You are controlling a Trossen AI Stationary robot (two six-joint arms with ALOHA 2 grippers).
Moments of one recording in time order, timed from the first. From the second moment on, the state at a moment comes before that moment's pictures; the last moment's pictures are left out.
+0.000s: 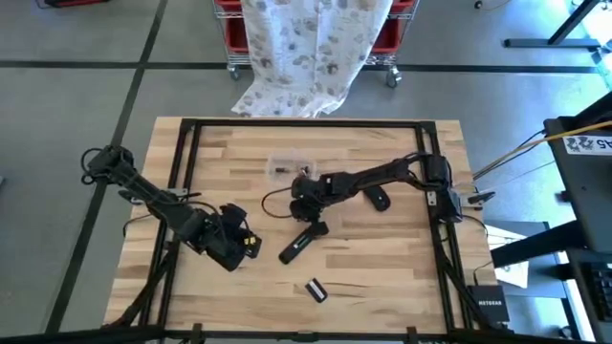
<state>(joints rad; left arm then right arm) -0.58 1.41 1.08 -0.90 -0.54 -1.63 -0.03 2.08 1.33 -0.27 -0.26 -0.37</state>
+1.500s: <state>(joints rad) -0.50 1.58 0.63 0.21 -0.83 -0.89 0.29 1.61 1.57 -0.89 0.43 0.28</state>
